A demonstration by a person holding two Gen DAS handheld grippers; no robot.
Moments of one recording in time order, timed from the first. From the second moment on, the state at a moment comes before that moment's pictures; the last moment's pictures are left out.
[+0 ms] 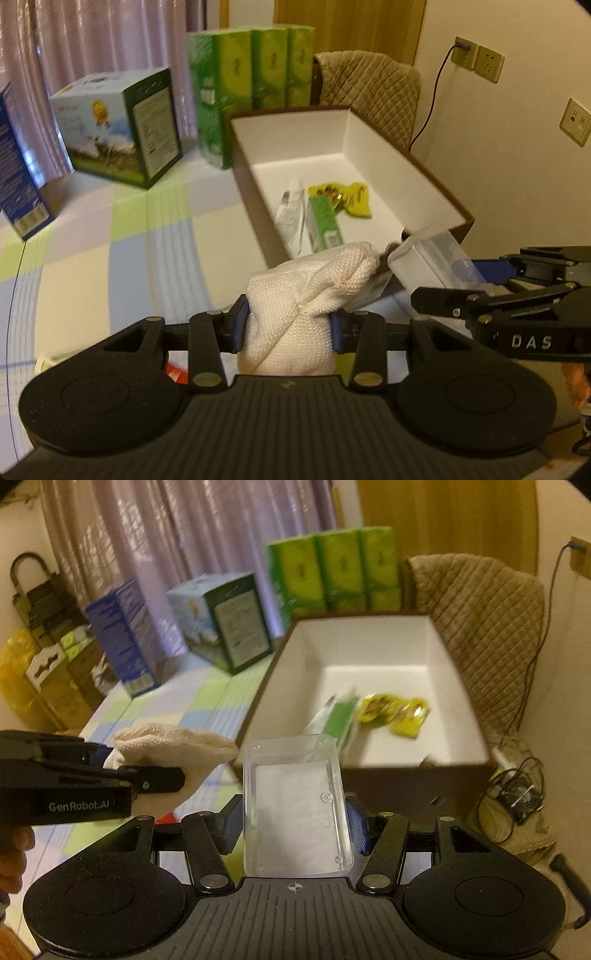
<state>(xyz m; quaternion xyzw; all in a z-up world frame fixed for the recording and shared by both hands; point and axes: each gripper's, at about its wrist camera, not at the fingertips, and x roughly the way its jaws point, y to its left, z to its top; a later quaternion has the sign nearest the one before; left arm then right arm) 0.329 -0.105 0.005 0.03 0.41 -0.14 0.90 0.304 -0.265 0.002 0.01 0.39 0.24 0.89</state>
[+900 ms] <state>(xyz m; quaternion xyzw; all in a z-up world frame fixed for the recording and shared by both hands) 0.455 -0.185 -0.021 0.06 0.43 -0.11 0.89 0.452 -0.304 -0.024 -0.02 0.40 0.19 0.90</state>
